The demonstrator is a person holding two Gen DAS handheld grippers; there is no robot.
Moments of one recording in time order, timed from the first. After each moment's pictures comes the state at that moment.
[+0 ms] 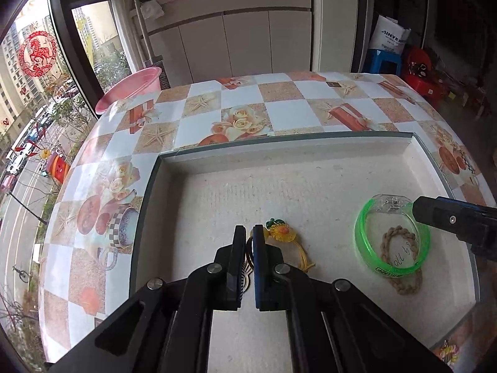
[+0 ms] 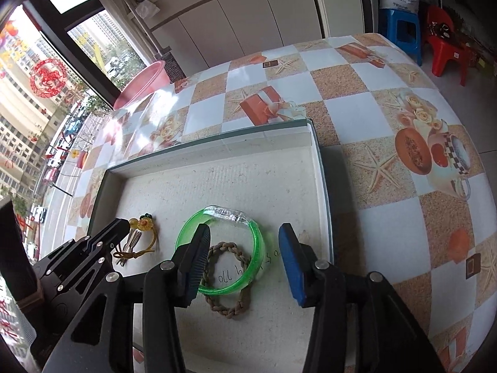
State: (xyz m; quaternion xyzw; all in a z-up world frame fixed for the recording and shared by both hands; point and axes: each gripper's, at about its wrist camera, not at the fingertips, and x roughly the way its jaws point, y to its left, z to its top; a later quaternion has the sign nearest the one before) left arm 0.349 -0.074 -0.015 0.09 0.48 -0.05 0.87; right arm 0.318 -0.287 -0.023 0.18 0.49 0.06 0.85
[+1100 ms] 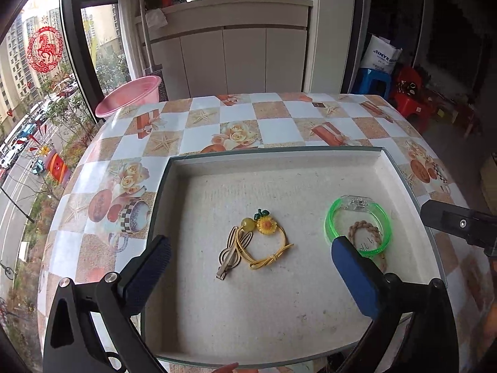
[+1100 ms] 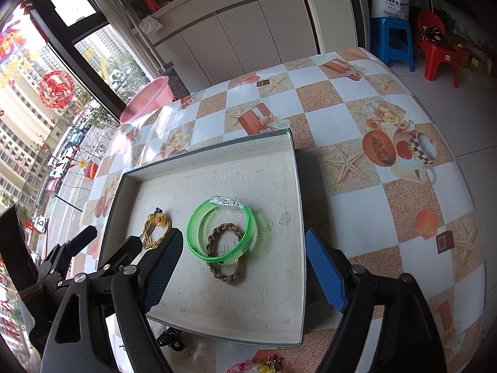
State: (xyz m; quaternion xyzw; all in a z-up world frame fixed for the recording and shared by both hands) left arm 0.339 -0.067 -0.071 0.06 0.48 -0.07 0.87; right arm 0.276 -0.302 0.007 0.19 0.46 0.05 0.87
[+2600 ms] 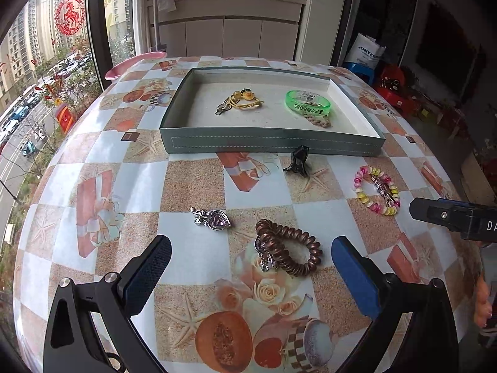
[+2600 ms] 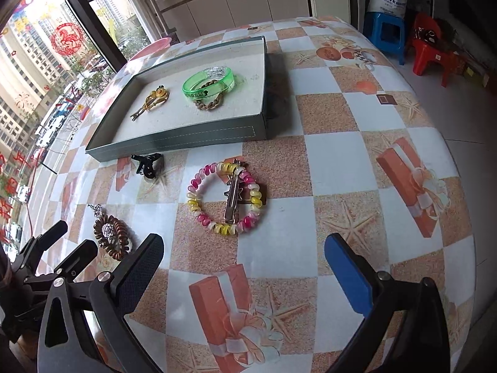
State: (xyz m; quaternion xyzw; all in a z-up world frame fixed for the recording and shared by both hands) left arm 0.127 -0.031 -0.047 0.01 0.46 -0.09 0.88; right arm 0.101 -0.294 -0.029 0.12 0.50 0.04 0.85
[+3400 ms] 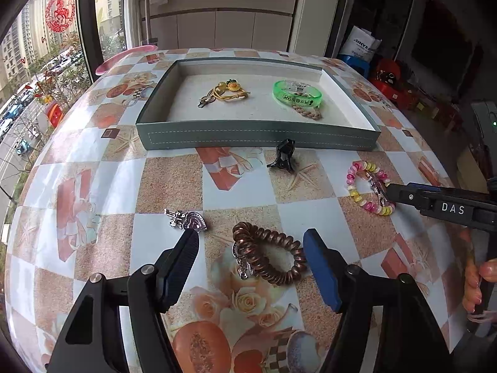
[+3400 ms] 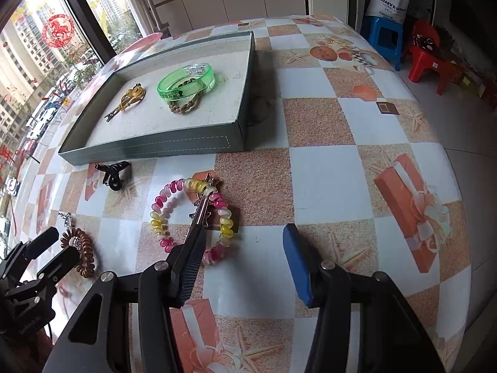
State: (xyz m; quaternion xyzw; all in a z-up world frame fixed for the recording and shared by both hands) left arm 0.133 -0.045 -0.049 0.01 0.47 -0.11 0.87; right arm 0.128 -0.299 -0.046 0.09 0.51 0.03 0.86
